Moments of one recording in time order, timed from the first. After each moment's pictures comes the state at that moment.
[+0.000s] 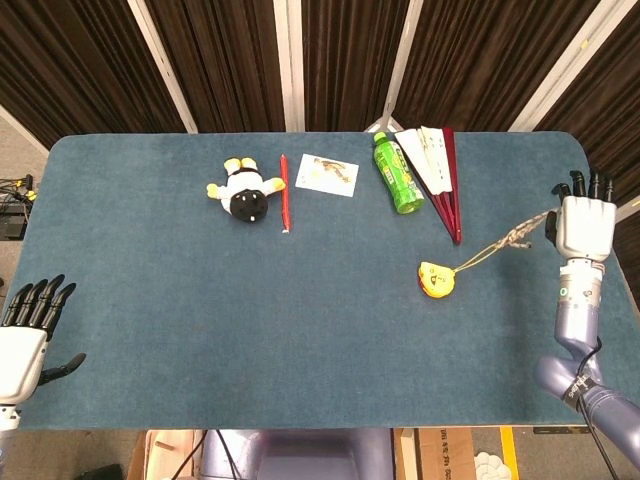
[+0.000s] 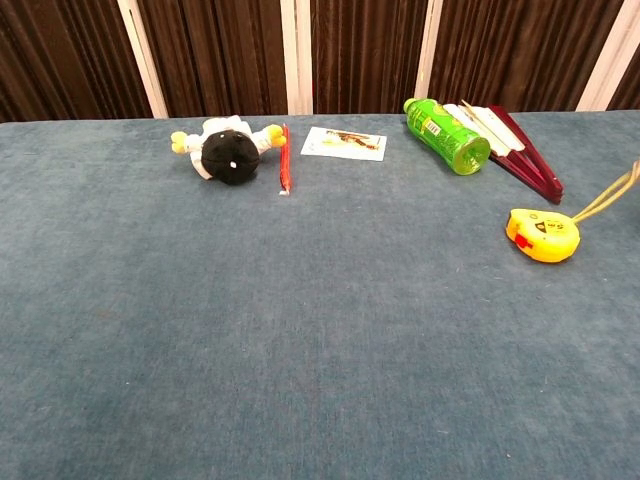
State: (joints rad) left arm -0.07 -1.16 -0.01 -1.61 1.62 1.57 0.11; right arm 0.57 -1.47 0.37 -0.96 -1.02 1.13 -0.31
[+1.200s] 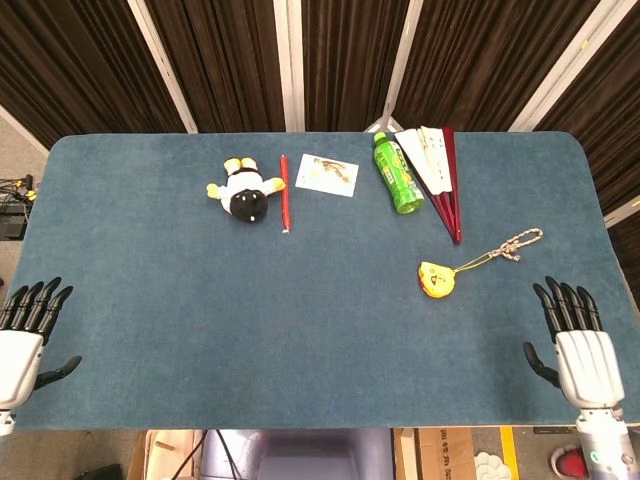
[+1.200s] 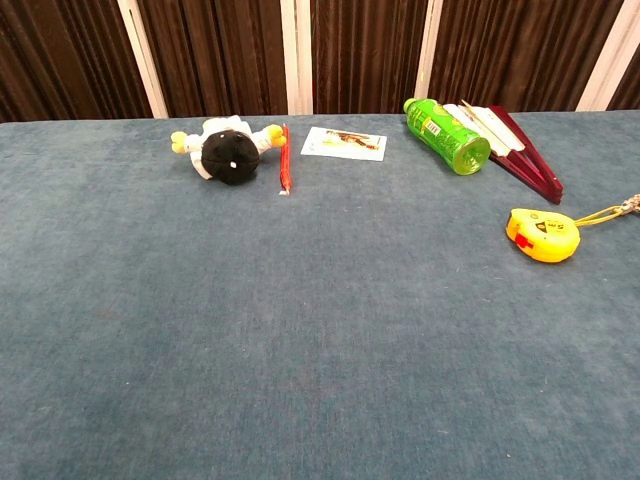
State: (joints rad) left arm -0.06 -1.16 0.00 -1.59 1.64 1.60 0.11; right arm 0.10 -1.15 0.01 -1.68 -1.56 1.61 -0.15
